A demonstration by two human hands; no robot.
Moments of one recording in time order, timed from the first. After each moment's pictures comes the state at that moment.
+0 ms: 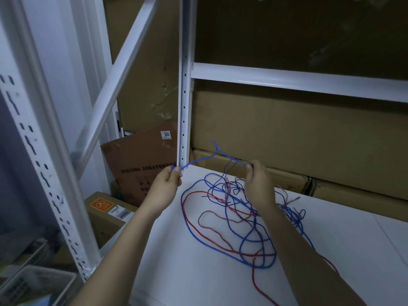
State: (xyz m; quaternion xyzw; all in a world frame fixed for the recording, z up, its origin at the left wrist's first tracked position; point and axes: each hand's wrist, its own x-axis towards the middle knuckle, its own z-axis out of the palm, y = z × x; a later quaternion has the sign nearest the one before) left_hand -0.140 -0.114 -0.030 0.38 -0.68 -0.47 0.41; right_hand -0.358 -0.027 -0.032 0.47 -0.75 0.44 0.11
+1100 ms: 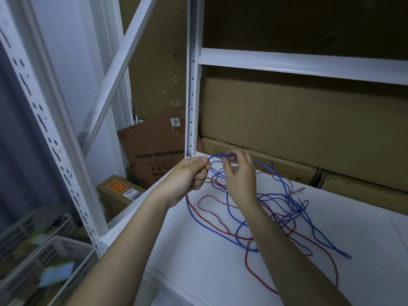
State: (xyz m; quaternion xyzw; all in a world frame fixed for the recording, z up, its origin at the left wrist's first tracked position) left_hand -0.161 -0.046 0.001 0.25 -0.65 -0.64 0.33; right_hand -0.312 -0.020 -0.038 0.52 -0.63 0.58 0.01
